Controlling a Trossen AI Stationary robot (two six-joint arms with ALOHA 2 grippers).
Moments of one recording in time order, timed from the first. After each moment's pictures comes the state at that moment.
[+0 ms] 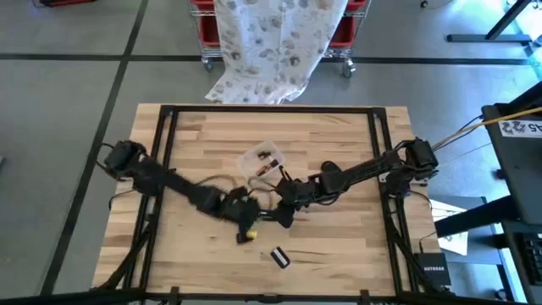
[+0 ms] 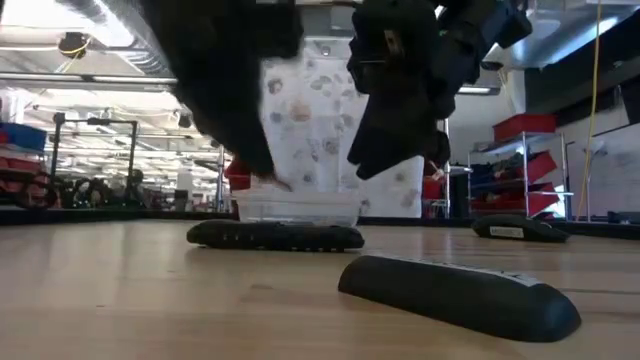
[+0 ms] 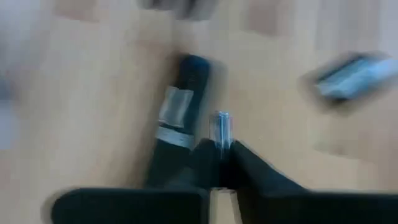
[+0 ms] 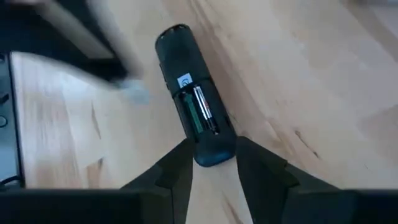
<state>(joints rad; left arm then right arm) -0.33 1.73 1.10 -0.39 -0.23 -0.47 0.20 1.75 1.05 -0.18 0.01 0.75</state>
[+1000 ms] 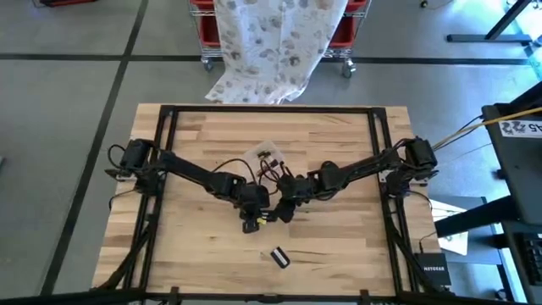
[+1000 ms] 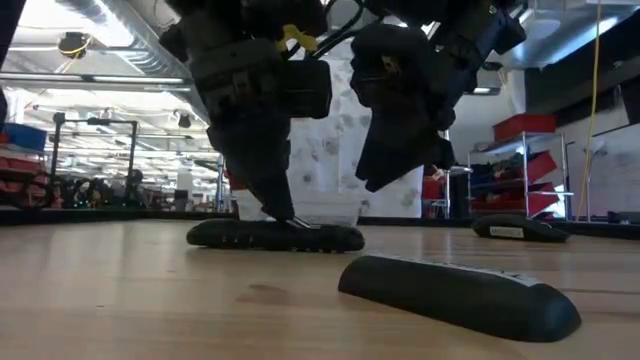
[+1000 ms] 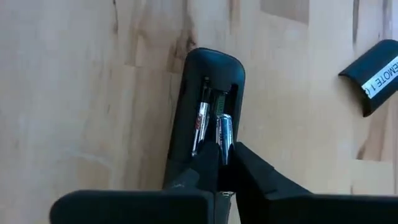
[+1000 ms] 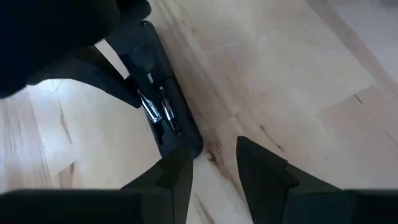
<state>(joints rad) -0.19 1.84 1.10 -0.30 0.09 -0.34 0.17 1.75 1.05 -0.24 0.01 0.75</state>
